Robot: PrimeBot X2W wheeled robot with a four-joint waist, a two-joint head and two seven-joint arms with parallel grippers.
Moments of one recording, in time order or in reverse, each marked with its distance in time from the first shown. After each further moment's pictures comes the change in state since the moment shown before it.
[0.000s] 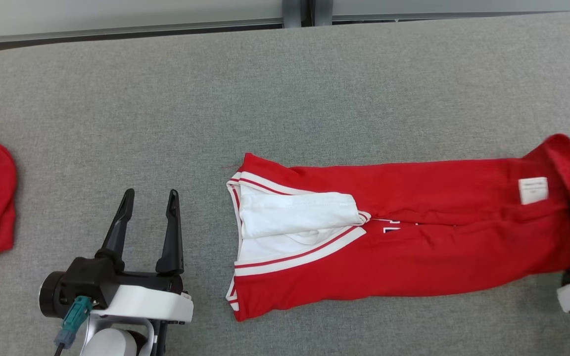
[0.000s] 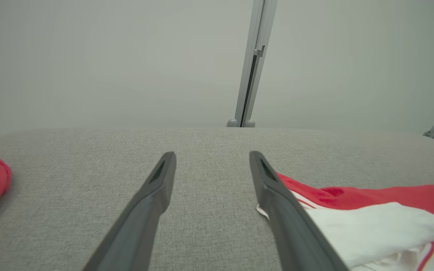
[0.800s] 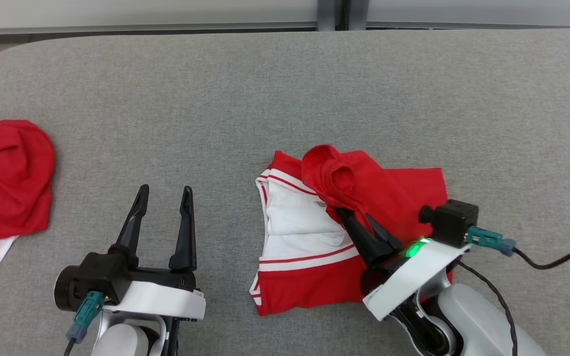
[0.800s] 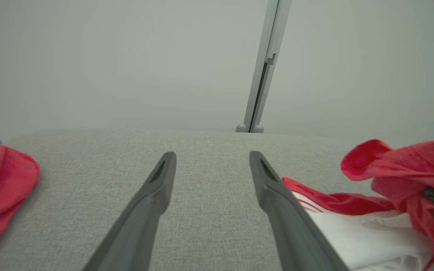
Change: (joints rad) left arm -0.020 -0.031 -0.011 0.017 0.002 -0.026 -0.003; right arm -0.207 0.288 0.516 -0.226 0.251 -0.001 0.183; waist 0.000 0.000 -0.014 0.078
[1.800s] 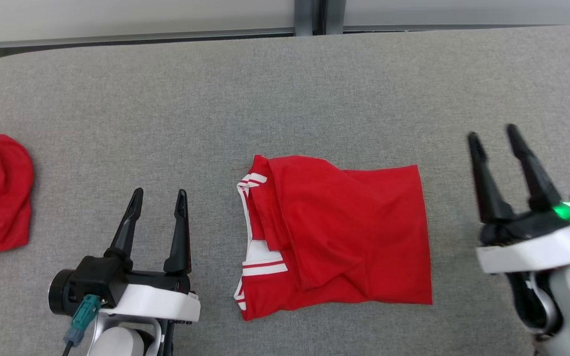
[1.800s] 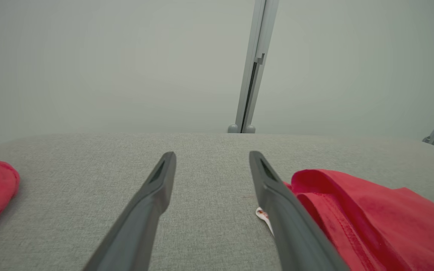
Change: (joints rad) left arm 0.011 -0.015 0.037 0.008 0.037 -0.016 0.000; right arm 0.055 -0.090 -0.361 -0.073 -0.292 0.000 -0.188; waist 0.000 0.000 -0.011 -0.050
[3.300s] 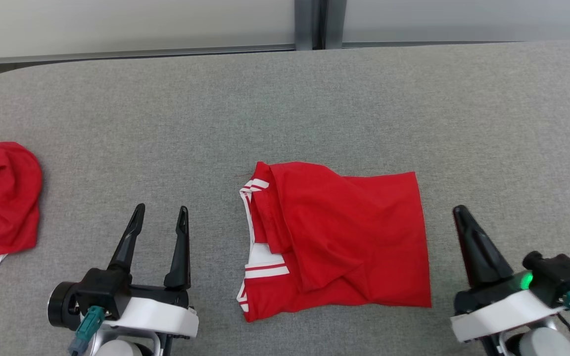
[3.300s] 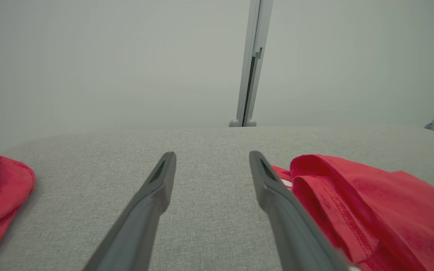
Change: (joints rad) left arm 0.049 0.040 -0.026 0.000 0.007 0.016 0.004; right arm 0.251 0.054 -0.086 -0.016 -0.214 0.000 0.030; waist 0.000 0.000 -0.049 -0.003
